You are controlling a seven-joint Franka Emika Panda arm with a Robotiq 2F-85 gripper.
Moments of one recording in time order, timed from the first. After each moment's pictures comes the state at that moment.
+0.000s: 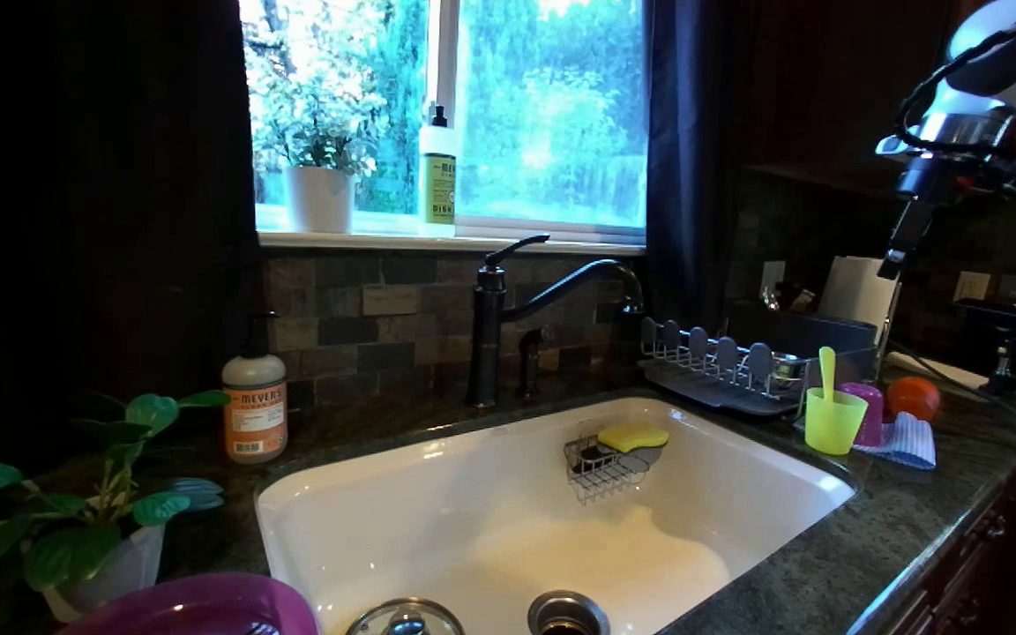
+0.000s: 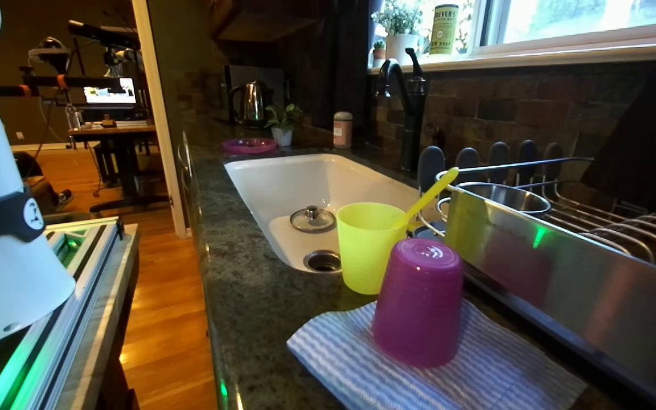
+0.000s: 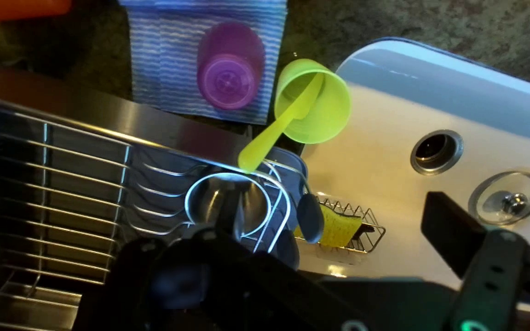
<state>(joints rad) -0.02 -0.52 -0.54 -2.44 -0.10 2.10 -0.80</state>
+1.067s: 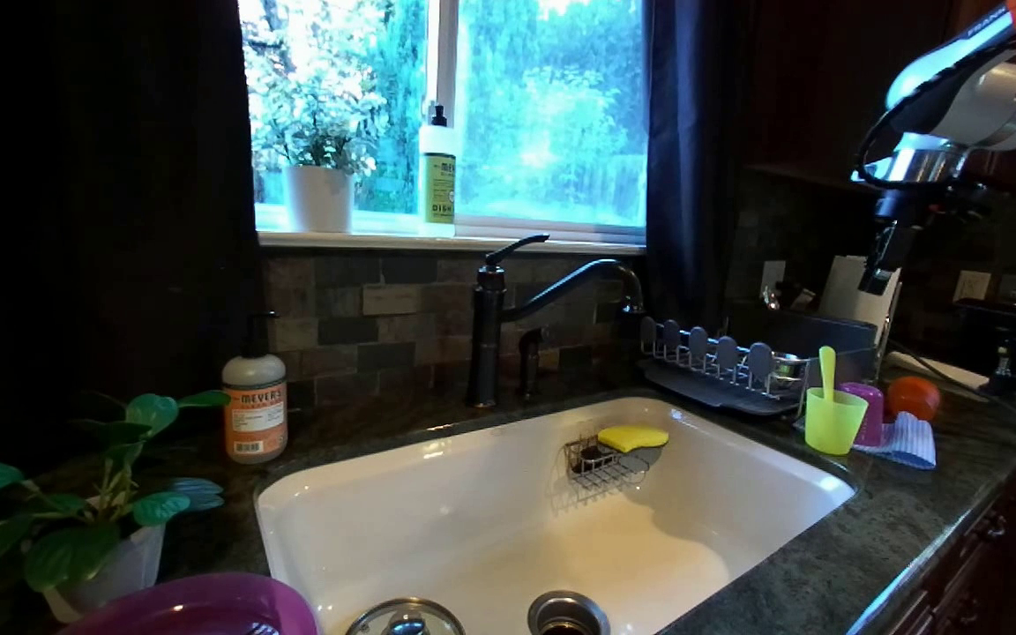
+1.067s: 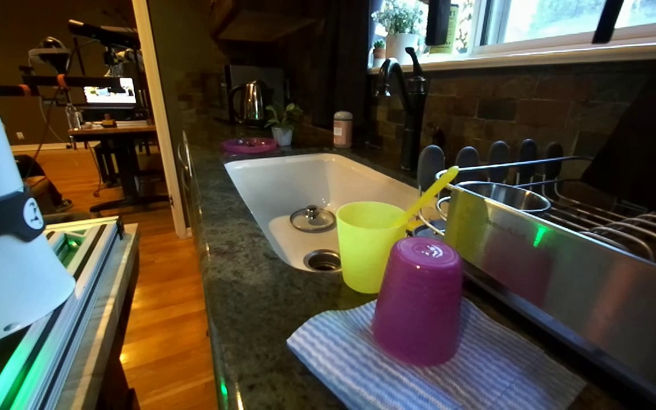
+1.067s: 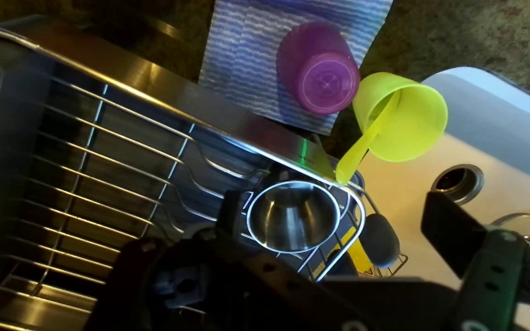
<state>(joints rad) 0.07 -0.21 -0.71 -2.22 0.03 2.12 -1.12</state>
